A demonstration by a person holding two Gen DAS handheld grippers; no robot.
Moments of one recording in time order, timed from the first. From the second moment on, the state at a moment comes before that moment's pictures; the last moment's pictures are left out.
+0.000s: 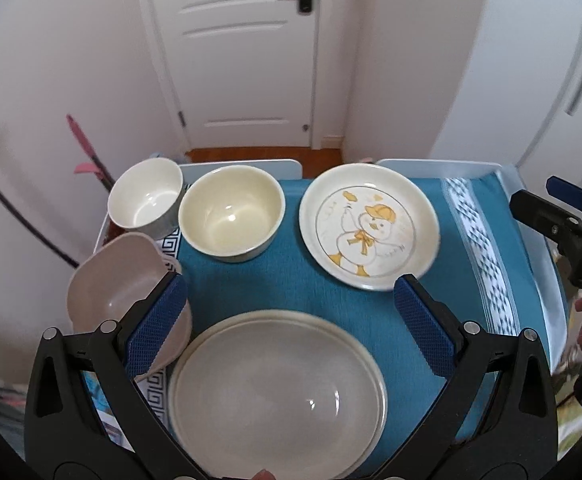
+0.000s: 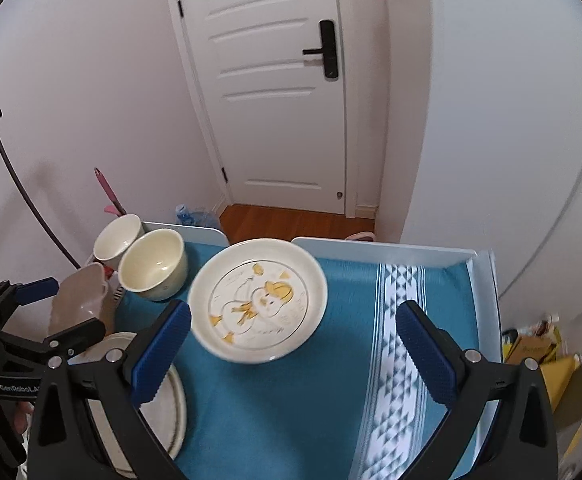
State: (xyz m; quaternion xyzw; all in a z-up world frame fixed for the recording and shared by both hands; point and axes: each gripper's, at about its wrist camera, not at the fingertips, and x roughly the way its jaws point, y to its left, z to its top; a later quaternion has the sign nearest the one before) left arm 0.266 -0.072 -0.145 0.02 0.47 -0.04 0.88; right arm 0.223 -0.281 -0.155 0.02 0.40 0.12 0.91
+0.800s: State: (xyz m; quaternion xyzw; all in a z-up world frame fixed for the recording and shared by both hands) left arm 0.341 -0.087 -0.276 -0.17 0.57 0.02 0.80; right arm 0.373 -0.283 -0.303 -0.01 0.57 0.30 0.76
